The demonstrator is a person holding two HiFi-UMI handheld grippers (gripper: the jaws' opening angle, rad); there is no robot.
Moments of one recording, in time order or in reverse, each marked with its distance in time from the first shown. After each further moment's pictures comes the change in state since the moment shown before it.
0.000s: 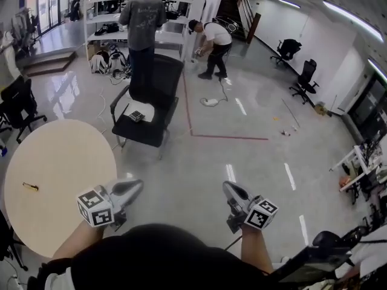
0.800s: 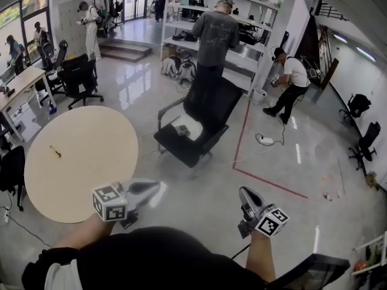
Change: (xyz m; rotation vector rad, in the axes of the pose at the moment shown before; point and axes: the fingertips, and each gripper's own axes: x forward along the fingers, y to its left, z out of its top) left arm 0.125 0.027 0.018 -0.008 -0.059 0.348; right arm 0.100 -0.176 0.082 -0.003 0.109 0.338
